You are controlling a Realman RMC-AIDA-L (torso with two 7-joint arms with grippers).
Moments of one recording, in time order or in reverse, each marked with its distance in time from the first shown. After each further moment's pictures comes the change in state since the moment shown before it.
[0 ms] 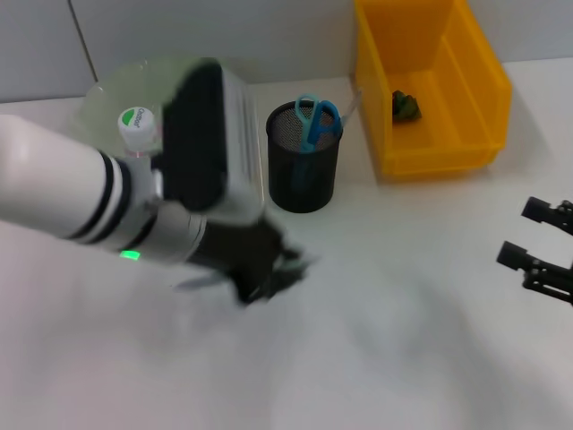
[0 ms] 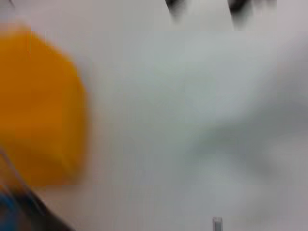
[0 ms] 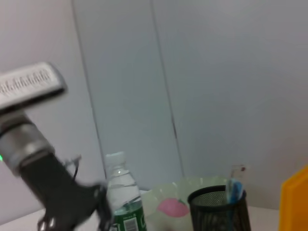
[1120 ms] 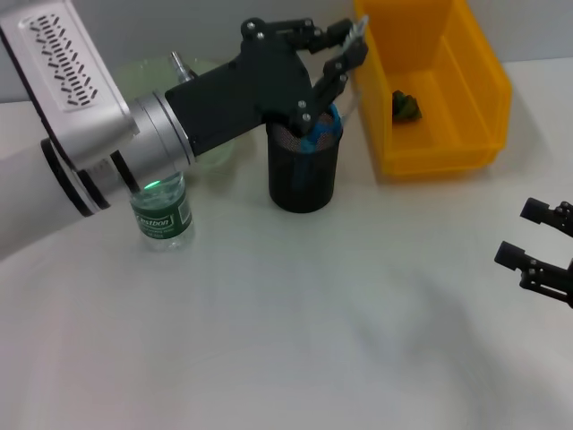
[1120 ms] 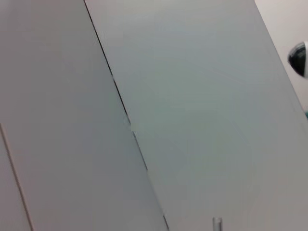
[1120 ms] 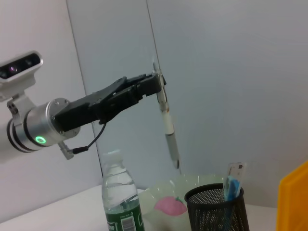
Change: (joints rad) left arm -0.074 -0.005 -0.082 -0.781 -1.584 -0.166 1.352; right arm 0.003 0.006 0.003 0.001 -0.005 0.011 -0.004
